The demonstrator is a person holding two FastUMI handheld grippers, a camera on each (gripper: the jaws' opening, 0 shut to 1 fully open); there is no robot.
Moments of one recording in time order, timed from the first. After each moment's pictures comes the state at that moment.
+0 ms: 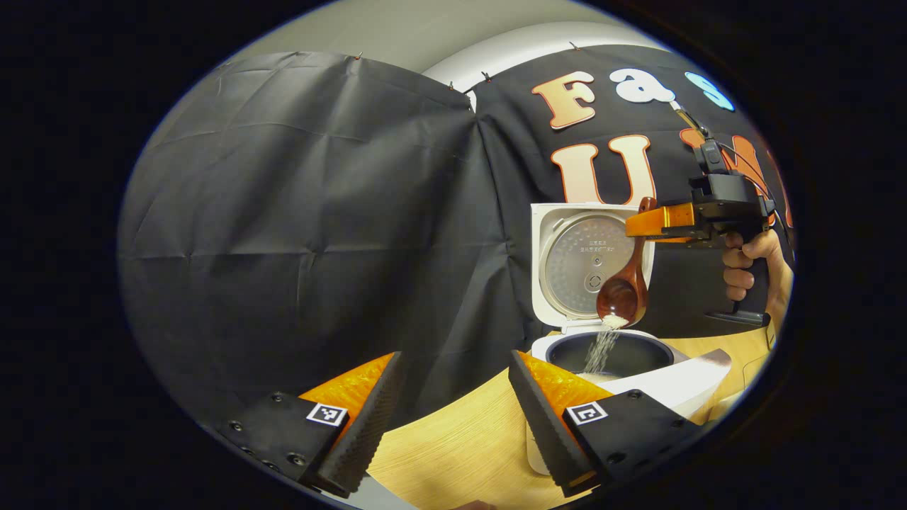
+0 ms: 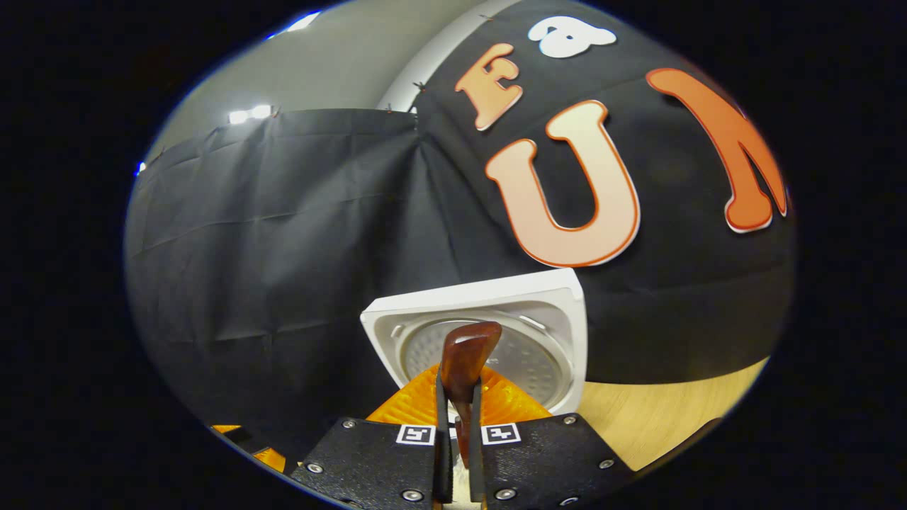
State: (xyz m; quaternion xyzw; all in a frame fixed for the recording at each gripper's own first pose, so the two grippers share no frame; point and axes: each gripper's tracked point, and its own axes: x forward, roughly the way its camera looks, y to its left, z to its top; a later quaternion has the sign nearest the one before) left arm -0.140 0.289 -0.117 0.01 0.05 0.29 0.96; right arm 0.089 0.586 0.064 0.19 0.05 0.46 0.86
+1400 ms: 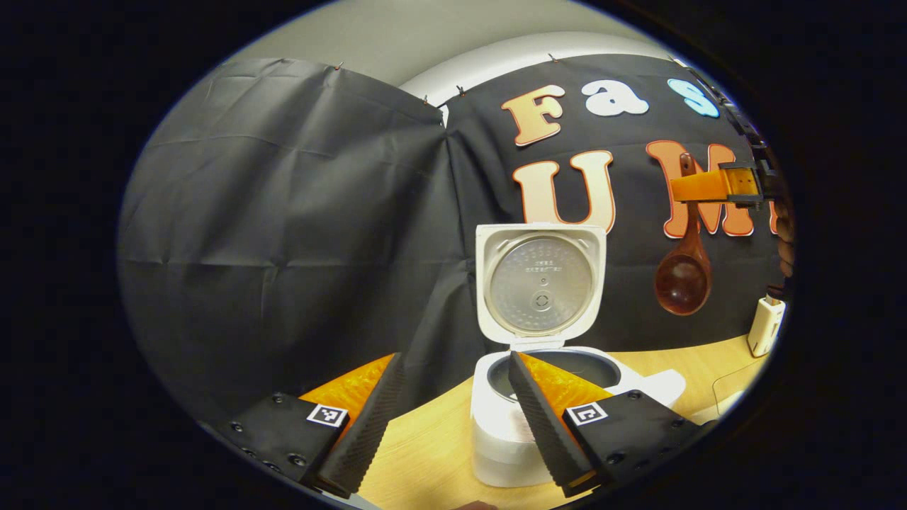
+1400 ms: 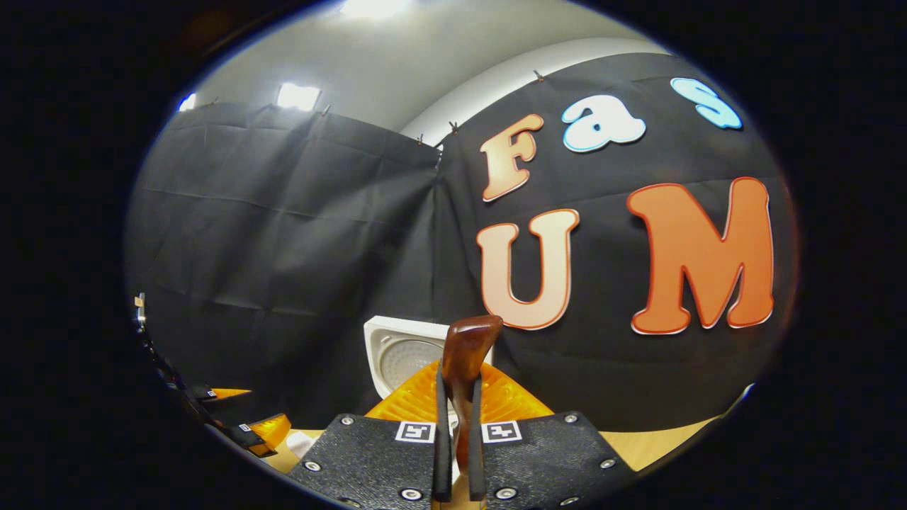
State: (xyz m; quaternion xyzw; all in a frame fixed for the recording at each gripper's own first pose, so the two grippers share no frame) left arm -0.113 0.223 -0.095 0.01 0.02 0.22 0.98; right arm 0.053 0.389 0.098 0.12 -0.04 0.38 0.92
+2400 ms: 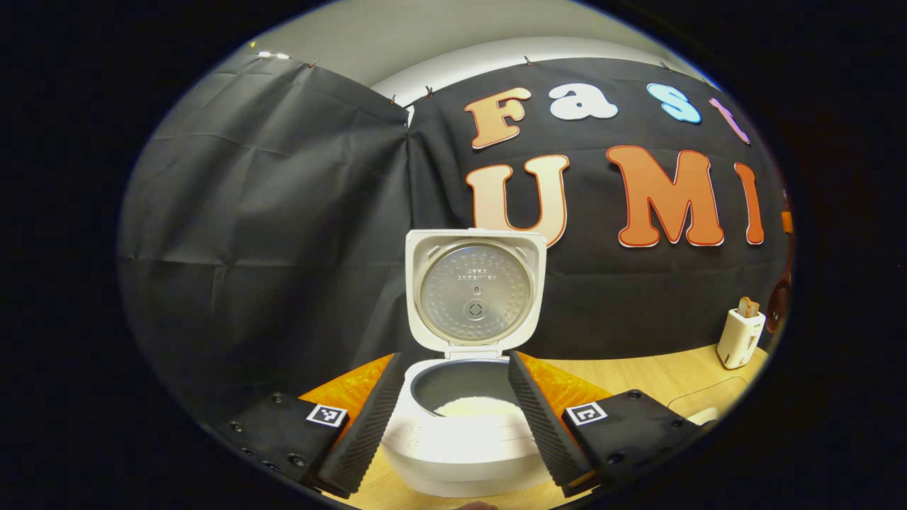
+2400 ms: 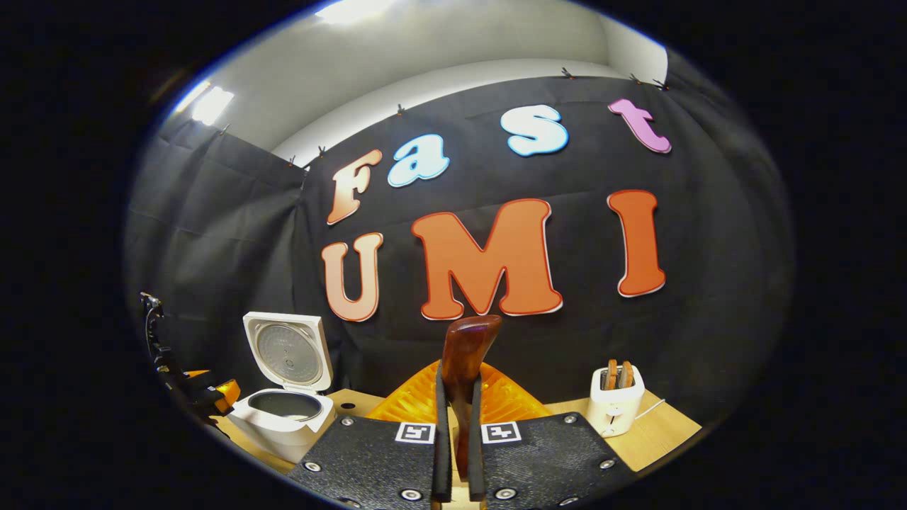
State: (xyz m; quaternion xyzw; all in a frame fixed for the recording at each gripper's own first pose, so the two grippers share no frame) left arm -0.065 0.148 -0.091 0.00 0.02 0.15 0.99; right arm 0.020 0.105 0.022 0.15 -0.01 0.12 0.98
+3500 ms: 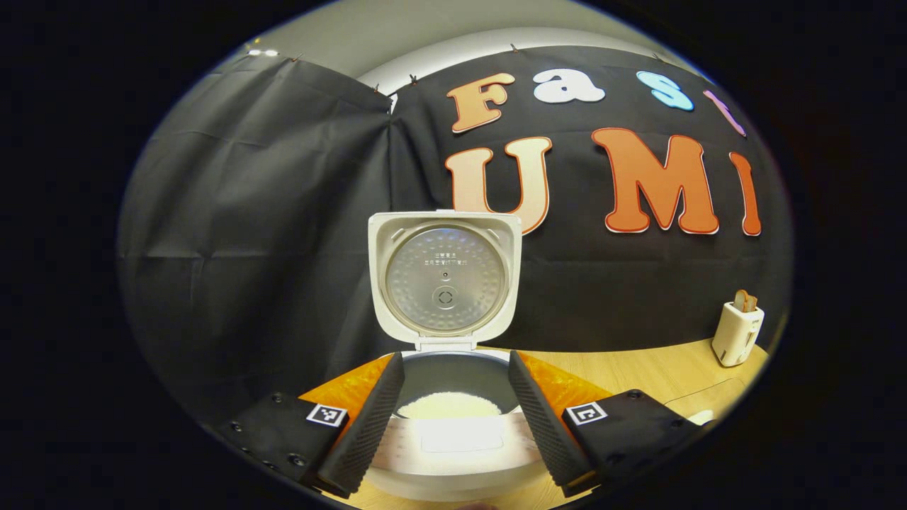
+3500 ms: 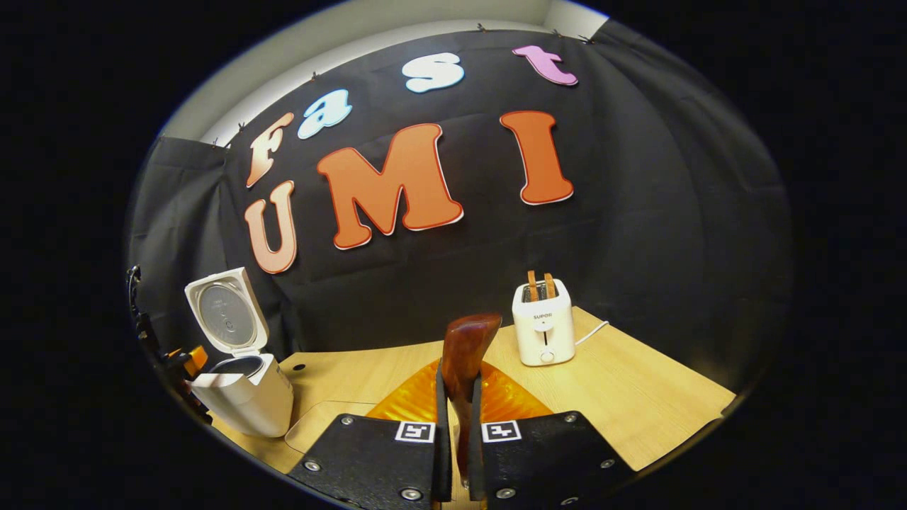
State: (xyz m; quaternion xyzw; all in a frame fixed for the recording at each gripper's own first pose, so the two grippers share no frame) left arm -0.036 0.116 -0.109 0.00 0.04 0.13 0.99; right arm -0.017 0.040 -0.122 0.20 0.14 0.00 0.97
